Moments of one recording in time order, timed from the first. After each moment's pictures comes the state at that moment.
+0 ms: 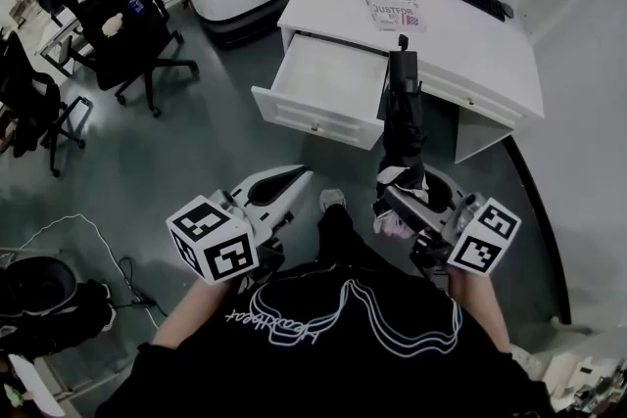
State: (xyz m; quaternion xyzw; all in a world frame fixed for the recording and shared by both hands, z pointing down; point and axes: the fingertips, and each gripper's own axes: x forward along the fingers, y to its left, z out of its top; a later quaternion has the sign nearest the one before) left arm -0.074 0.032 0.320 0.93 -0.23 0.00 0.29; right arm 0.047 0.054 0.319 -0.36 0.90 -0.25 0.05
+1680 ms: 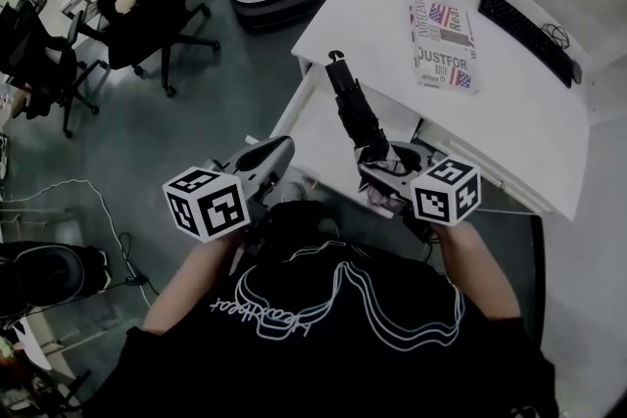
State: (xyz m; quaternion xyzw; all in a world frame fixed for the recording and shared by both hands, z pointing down) left arm -0.065 -0.246 0.400 0.84 -0.39 0.02 0.37; right arm 0.065 -0.241 0.466 -0.24 0.90 -0.30 -0.19
